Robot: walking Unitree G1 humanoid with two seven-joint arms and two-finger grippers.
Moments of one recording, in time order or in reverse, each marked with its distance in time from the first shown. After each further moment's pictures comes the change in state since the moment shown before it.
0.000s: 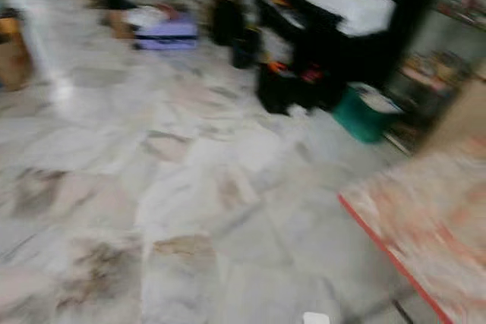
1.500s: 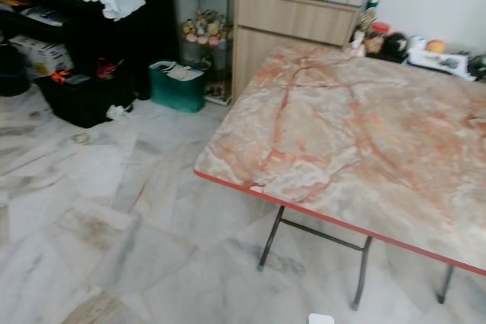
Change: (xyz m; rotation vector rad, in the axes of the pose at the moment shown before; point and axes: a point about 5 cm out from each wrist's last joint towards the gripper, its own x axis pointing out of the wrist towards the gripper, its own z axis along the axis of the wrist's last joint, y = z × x) left arm -0.001 -0.003 -0.008 -0.006 0.015 -0.008; right arm 0.001 0.006 0.003 0.005 -0.007 0.010
